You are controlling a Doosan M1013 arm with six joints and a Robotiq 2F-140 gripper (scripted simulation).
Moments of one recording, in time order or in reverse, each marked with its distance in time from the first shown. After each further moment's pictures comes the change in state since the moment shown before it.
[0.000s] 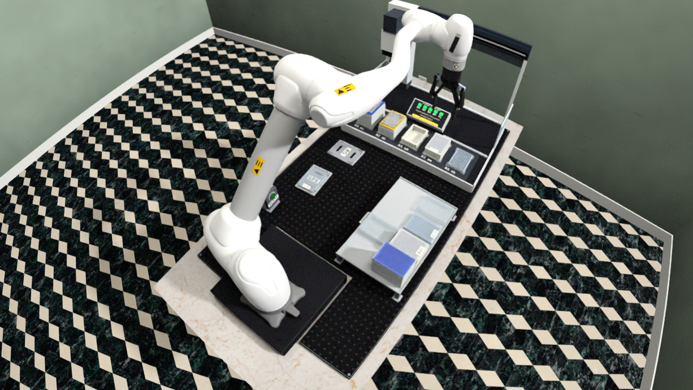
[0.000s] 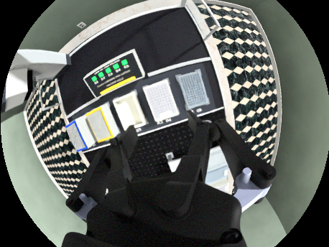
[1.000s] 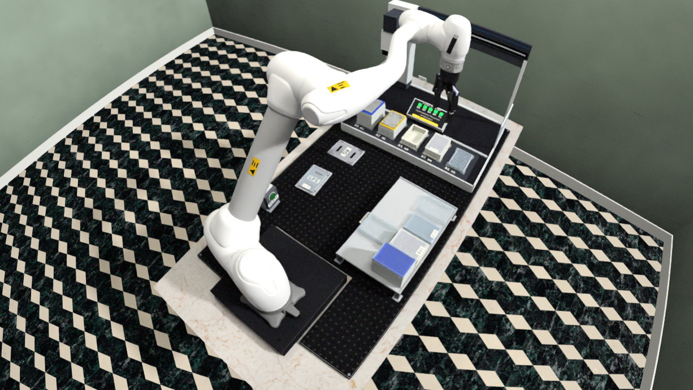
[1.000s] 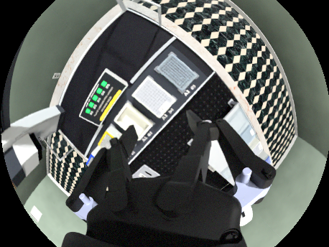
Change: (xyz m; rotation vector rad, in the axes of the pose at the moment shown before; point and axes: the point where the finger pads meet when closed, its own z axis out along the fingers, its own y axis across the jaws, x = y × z) arm -0.025 0.001 -0.005 0.001 0.003 0.518
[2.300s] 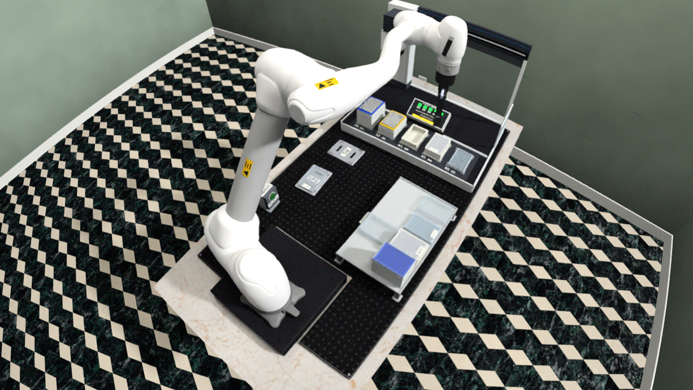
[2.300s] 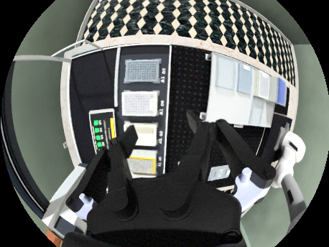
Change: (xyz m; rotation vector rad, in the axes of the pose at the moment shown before) arm -0.036 0.022 -0.009 0.000 0.000 0.679
